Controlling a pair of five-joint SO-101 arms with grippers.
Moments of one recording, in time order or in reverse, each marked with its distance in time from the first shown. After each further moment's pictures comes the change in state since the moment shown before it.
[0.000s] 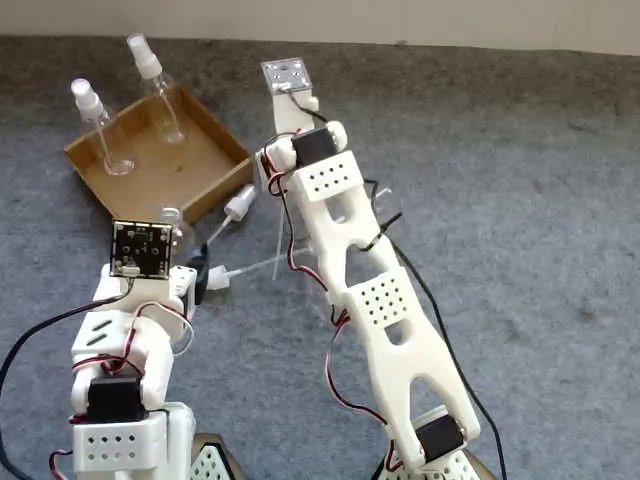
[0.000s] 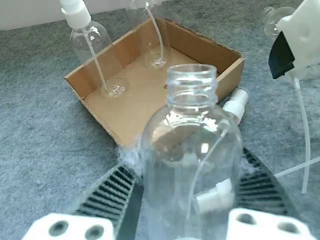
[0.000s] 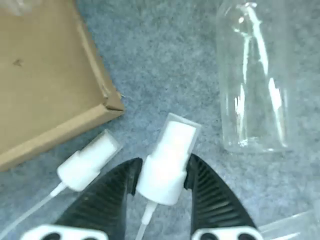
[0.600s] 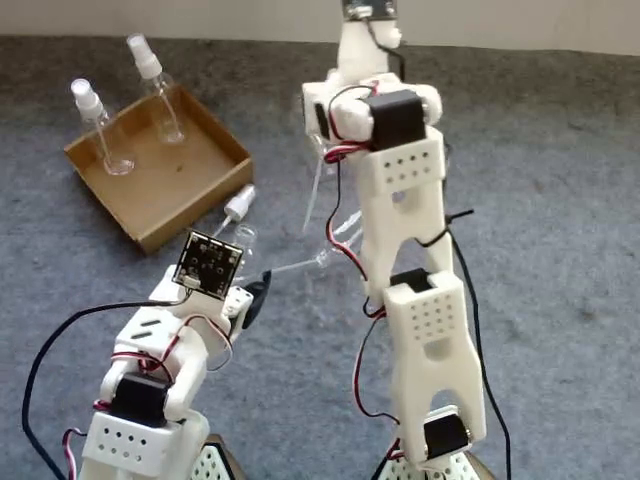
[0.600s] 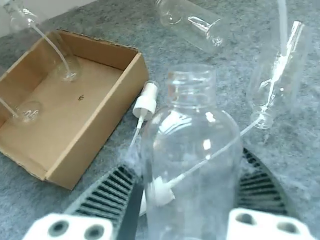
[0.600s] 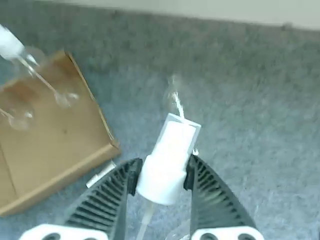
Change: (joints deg) left arm 18.4 -0.4 3.3 0.0 0.0; right arm 7.2 -26.7 -1.3 10.5 0.1
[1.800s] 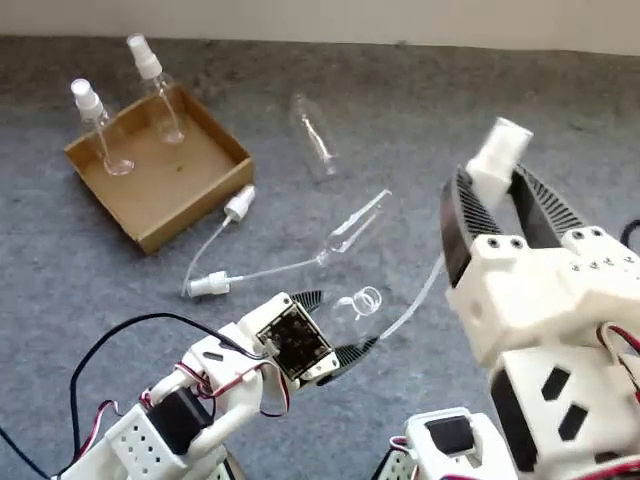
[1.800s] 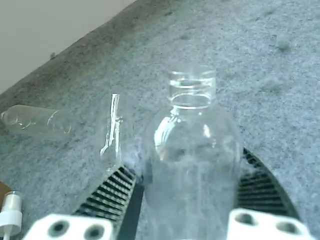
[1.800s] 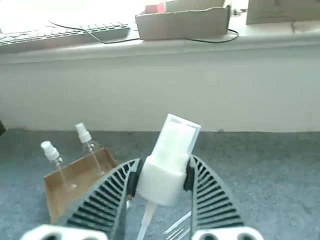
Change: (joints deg) left arm 34.4 0.0 3.4 -13.6 0.0; right arm 8.3 -80.4 50.9 -0.3 0.0
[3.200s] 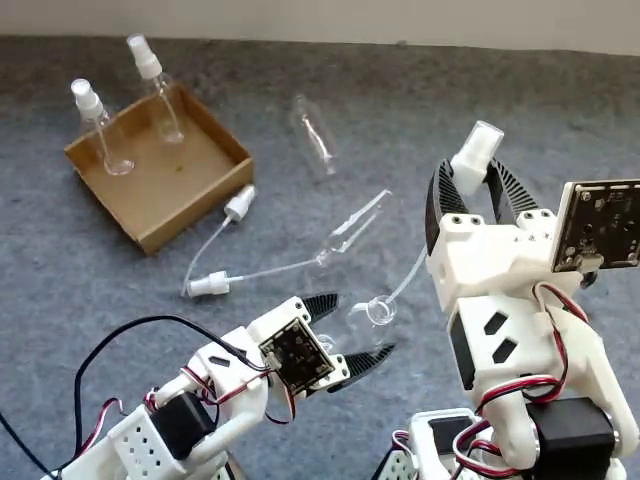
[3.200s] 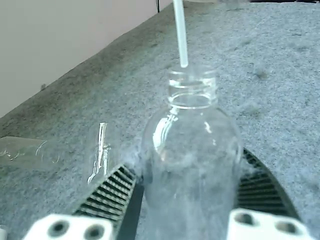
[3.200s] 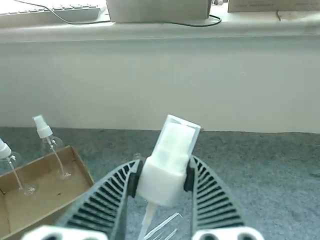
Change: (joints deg) left arm 4.4 0.0 0.0 -5.1 0.0; right arm 4.0 -24.3 55.4 -33.0 4.7
